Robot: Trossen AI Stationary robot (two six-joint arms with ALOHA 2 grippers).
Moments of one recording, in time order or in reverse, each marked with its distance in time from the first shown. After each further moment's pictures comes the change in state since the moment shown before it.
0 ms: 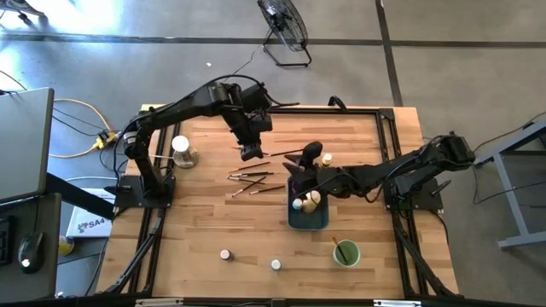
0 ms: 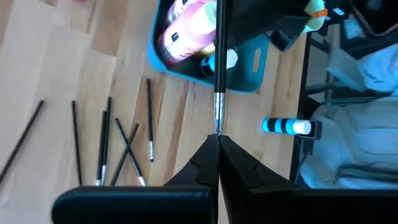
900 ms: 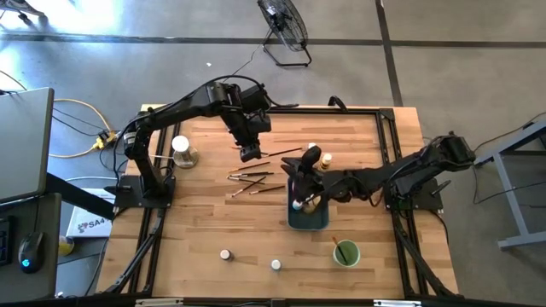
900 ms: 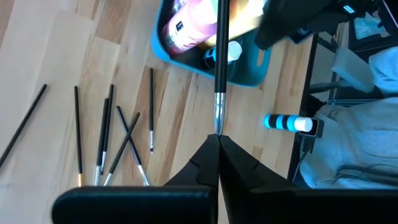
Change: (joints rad) left arm -0.012 0.000 0.020 -0.043 -0.027 -0.041; right arm 0.032 0.000 0.000 0.128 0.004 -0.247
